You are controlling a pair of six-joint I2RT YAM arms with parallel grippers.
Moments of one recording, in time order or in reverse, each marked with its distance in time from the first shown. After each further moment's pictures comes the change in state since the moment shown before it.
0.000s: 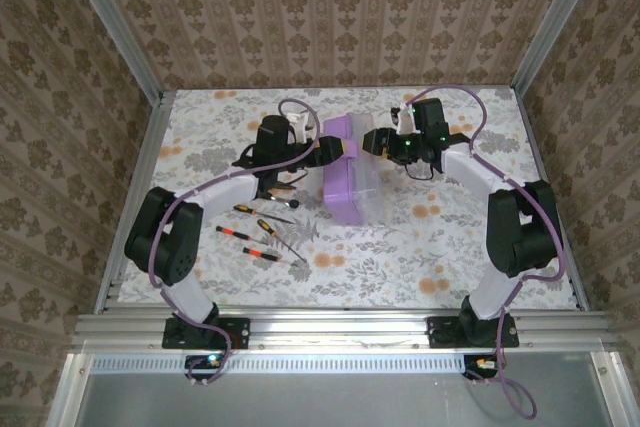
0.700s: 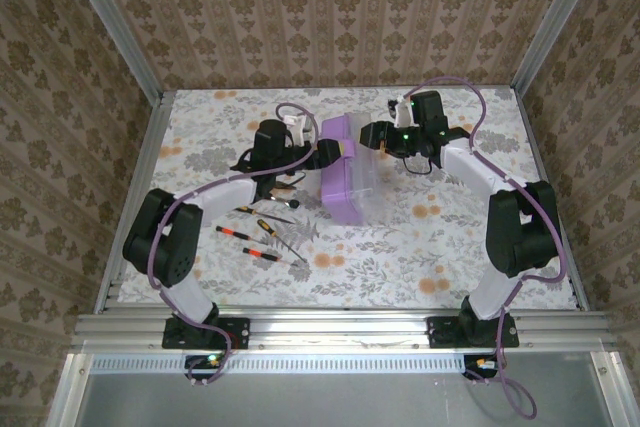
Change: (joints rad) left arm 0.006 -0.015 -0.051 0.045 -0.021 0.034; right arm 0.013 0.002 0.063 -0.027 -0.003 -0.011
